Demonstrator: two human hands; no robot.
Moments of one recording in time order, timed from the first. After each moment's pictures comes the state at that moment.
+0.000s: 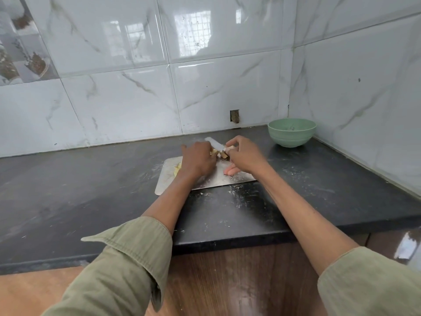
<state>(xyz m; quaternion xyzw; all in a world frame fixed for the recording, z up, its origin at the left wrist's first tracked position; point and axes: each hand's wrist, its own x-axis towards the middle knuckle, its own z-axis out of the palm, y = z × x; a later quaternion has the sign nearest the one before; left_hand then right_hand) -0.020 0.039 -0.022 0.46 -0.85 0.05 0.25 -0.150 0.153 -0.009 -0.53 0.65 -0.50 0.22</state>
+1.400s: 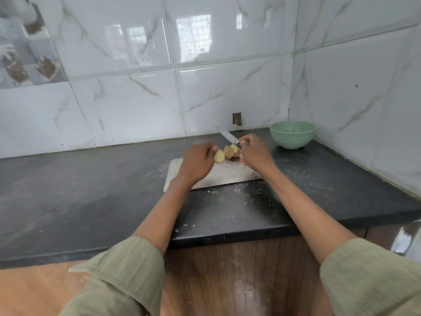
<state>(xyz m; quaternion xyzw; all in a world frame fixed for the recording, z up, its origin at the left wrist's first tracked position) 0.020 0.073 -0.013 0.37 -0.85 -0.10 0.37 -0.146 0.165 0.000 -0.48 0.70 -0.52 0.11</state>
